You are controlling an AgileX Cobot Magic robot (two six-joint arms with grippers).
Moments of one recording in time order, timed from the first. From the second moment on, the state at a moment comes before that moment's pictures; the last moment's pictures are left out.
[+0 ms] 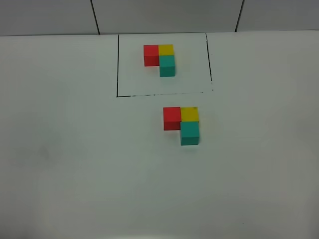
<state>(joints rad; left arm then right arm) -0.02 0.00 -0.50 -0.06 1.04 0.04 -0.07 0.05 -0.50 0.09 1.06 -0.06</state>
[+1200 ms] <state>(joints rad) -0.02 0.00 -0.50 -0.06 1.04 0.04 -0.02 0.05 -0.50 0.09 1.06 -0.06</state>
